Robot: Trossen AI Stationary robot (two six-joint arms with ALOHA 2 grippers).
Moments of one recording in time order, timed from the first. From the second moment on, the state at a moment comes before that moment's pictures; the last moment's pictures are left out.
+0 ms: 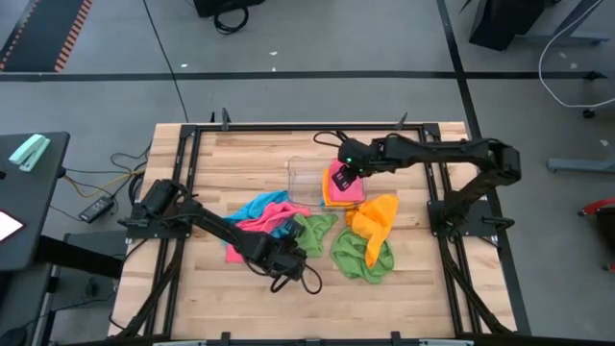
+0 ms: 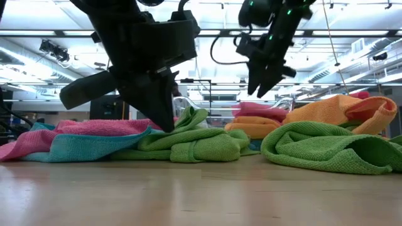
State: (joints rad) left arm -0.41 1.94 1.29 -0.60 -0.52 0.30; right arm -0.25 1.53 1.16 -0.73 0.25 0.61
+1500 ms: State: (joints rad) left arm -0.42 1.94 1.29 -0.63 -0.52 0.24; right arm -0.12 1.75 1.26 -0.83 0.21 0.80
